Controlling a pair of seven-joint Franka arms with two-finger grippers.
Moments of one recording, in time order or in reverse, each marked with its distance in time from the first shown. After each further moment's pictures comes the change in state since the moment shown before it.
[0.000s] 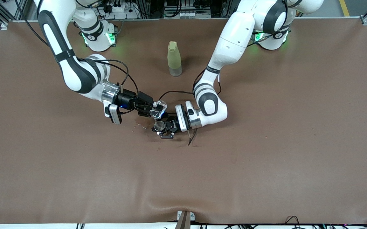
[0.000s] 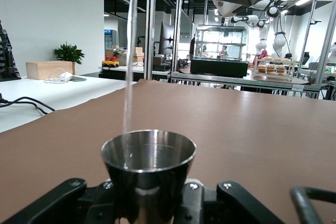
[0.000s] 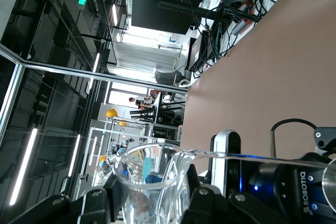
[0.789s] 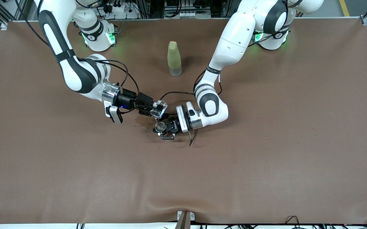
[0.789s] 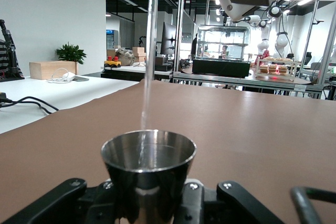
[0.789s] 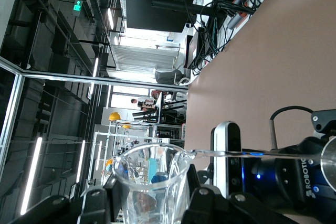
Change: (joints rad) left arm 0.006 0.000 0.000 0.000 0.000 0.000 0.000; right arm 0.005 0.000 0.001 0.000 0.000 0.000 0.066
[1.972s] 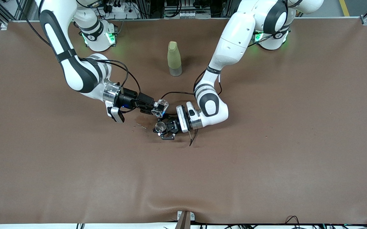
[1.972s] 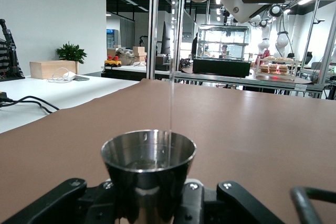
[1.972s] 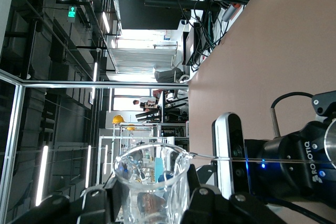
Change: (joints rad) left arm 0.000 0.000 0.000 0.000 0.000 0.003 0.000; right arm 0.005 0.000 -0.002 0.000 0.000 0.000 0.086
